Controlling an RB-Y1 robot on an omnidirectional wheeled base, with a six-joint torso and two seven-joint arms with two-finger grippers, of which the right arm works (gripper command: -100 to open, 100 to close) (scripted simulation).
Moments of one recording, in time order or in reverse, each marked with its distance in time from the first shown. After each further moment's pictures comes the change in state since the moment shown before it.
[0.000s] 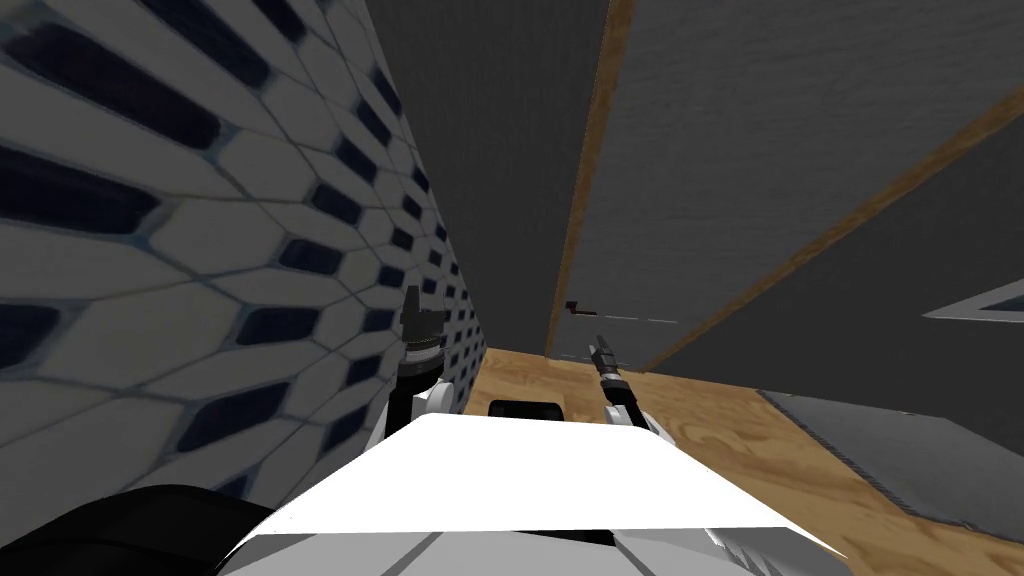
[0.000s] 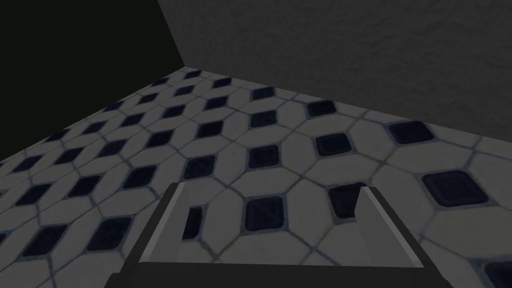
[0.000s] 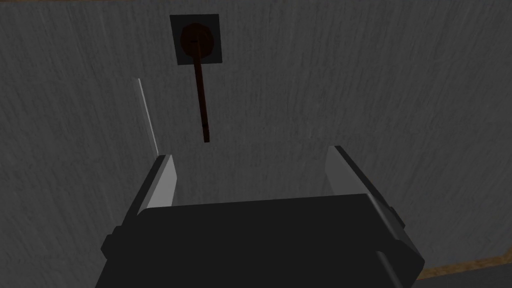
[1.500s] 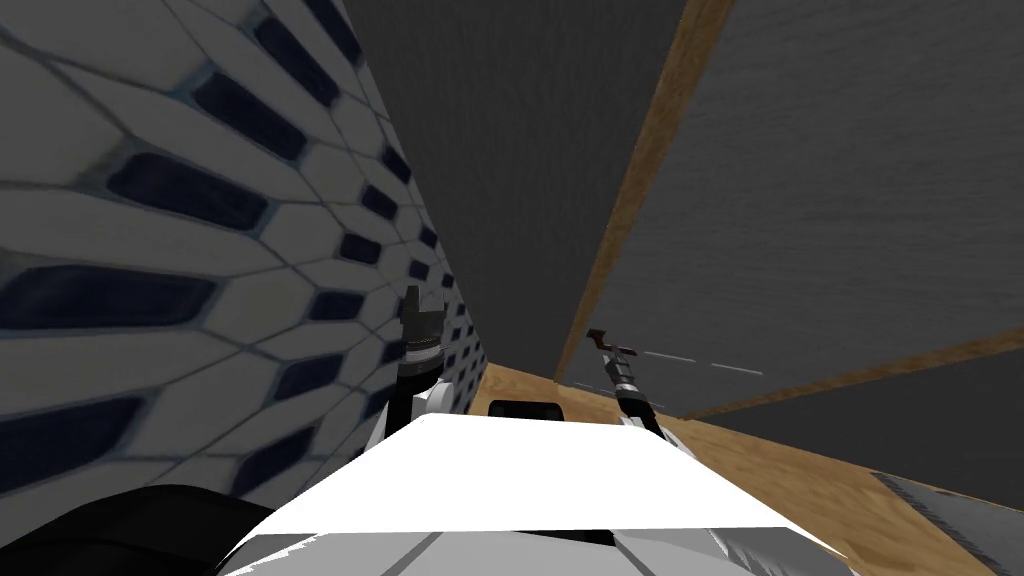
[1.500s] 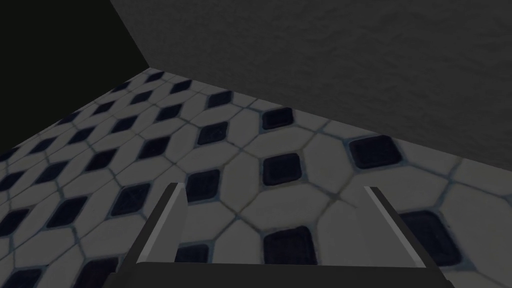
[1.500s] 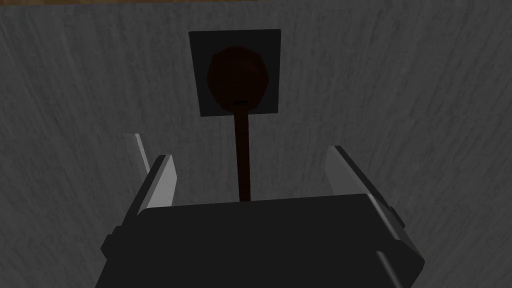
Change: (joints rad) arm -0.041 -0.051 -0.040 0.218 -0.046 -0.070 -0.050
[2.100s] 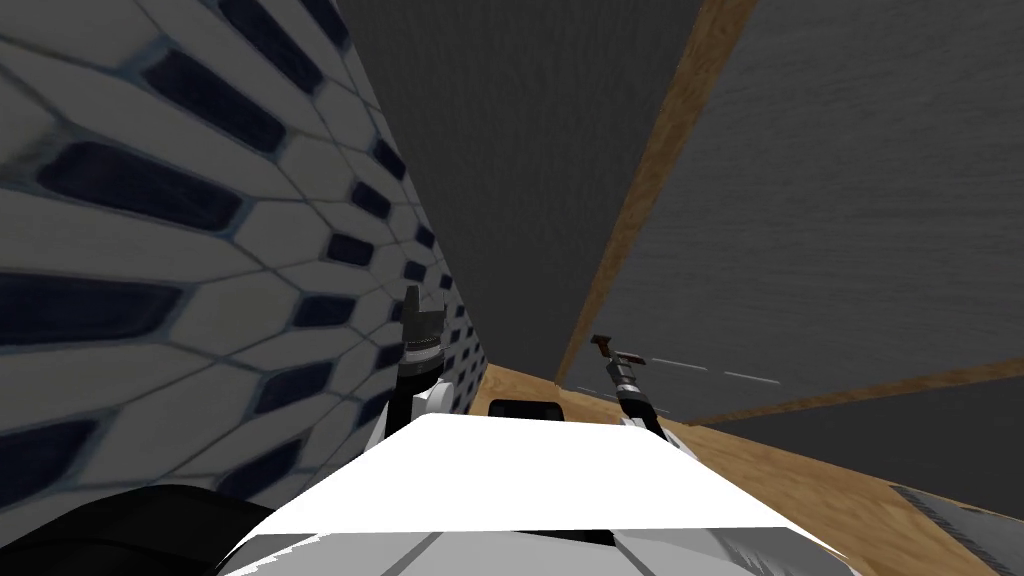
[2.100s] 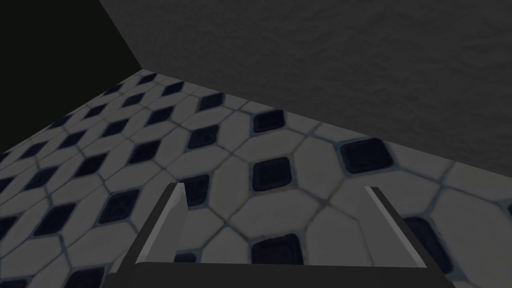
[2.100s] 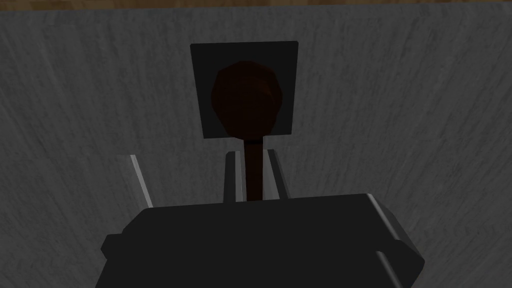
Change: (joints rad) arm -0.001 -0.004 -0.006 0.010 -0.003 -0.004 -0.004
